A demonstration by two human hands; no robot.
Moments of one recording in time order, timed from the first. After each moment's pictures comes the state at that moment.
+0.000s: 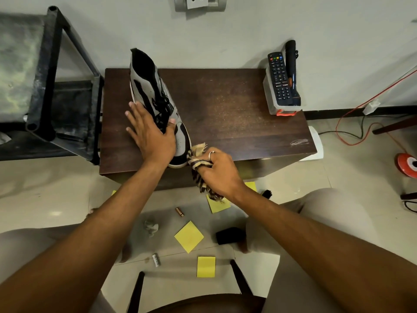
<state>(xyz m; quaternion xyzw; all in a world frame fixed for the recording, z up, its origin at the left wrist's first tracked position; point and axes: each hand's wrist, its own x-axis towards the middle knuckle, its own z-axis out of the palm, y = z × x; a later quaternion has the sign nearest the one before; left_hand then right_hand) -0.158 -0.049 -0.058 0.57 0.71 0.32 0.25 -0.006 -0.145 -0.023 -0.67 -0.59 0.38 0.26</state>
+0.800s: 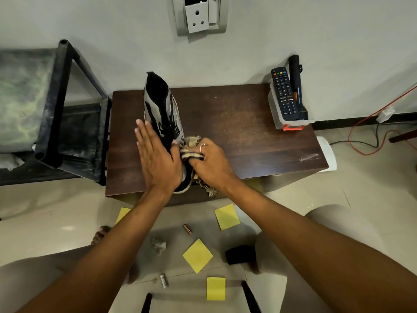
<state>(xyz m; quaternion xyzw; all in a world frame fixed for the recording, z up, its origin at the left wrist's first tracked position) -0.155 -0.059 -0.060 0.63 0.69 0.31 0.17 -0.020 -0.082 -0.021 -0.64 -0.59 0.40 0.30</state>
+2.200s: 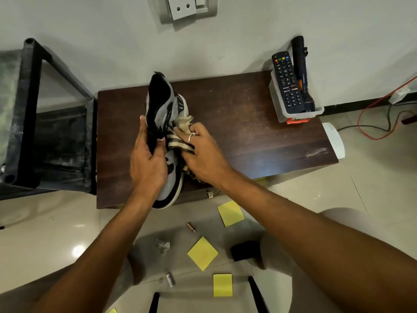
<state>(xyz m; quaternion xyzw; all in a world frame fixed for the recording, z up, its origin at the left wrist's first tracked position) -0.160 -0.042 -0.029 0.54 0.69 0.35 0.34 -0.017 -0.044 -0.025 -0.60 -0.66 0.34 0.31</state>
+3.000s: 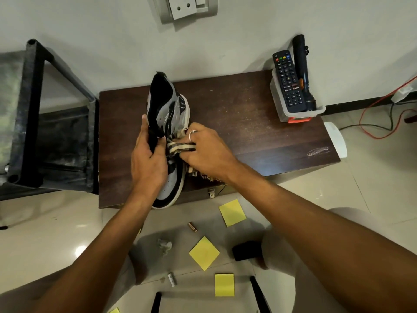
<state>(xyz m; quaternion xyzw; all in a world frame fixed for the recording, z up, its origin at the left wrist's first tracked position) -0.165 -0.040 -0.034 0.54 0.67 0.36 0.36 -0.008 -0.040 -0.015 -0.58 -0.69 0.34 0.28</state>
